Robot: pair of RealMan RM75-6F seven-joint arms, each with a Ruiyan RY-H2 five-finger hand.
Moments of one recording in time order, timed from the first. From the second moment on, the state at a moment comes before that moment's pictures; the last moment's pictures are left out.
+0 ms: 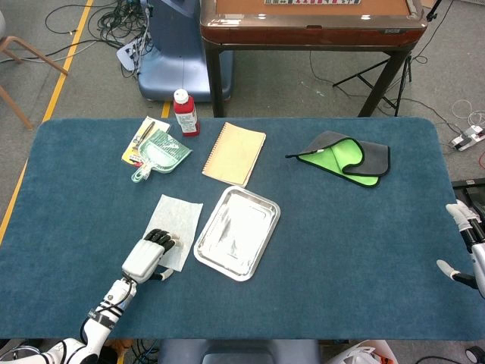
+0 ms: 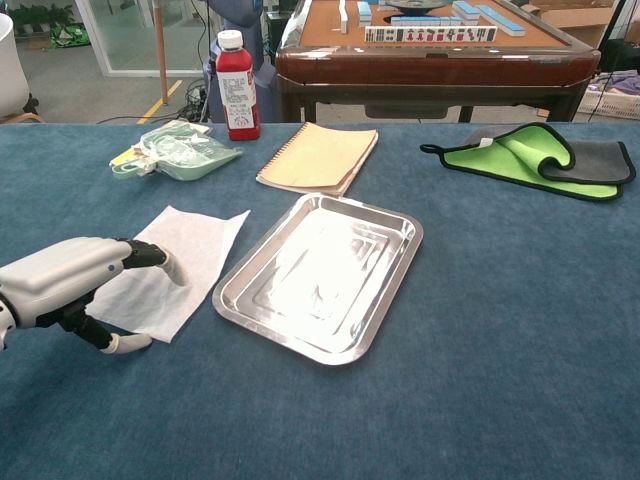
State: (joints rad) left arm -0.46 -1.66 -0.04 -1.26 1.50 1.11 0.09; right arm 0.04 -0.94 0.06 -1.60 -1.58 1.59 0.06
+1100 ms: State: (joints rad) left arm -0.54 -1.76 -0.18 -1.06 1.40 1.13 -0.09; right arm 0.04 -0.95 0.07 -1.59 -1.57 1.59 0.07
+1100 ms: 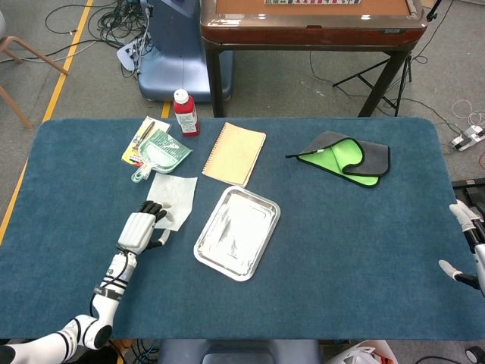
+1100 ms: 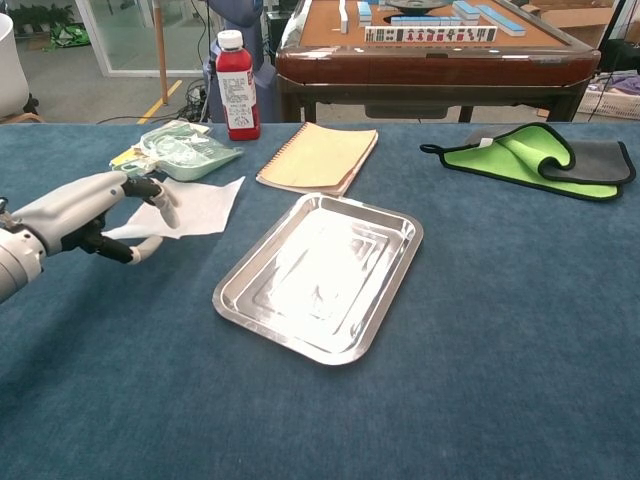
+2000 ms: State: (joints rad) left arm -0.58 -1.68 -0.21 -1.30 1.41 1.14 -0.24; right arm 0.03 -0.95 0.07 -1.60 -1.58 1.59 0.06
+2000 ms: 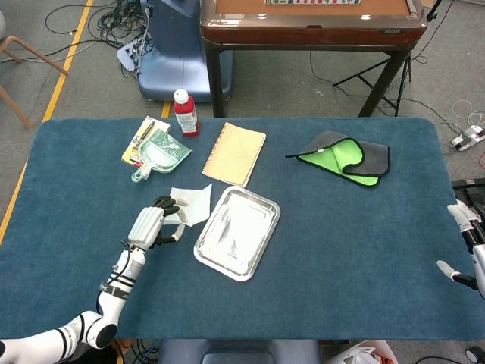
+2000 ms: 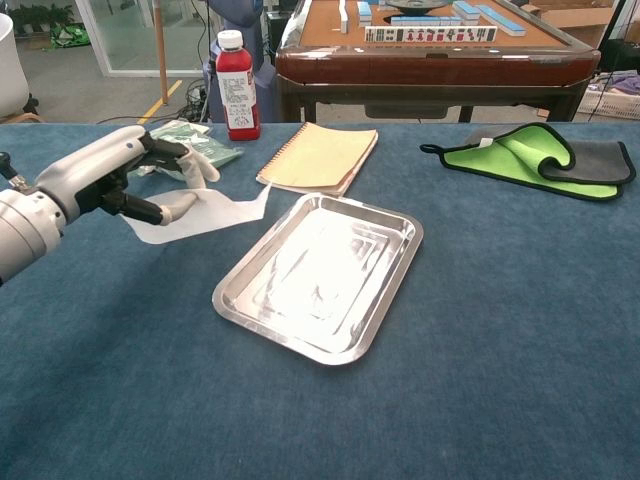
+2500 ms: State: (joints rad) left arm -0.65 -1.83 -0.15 -1.37 1.53 1.16 -0.26; right arm 0.03 -0.95 0.07 -1.62 -1.57 1.59 0.04
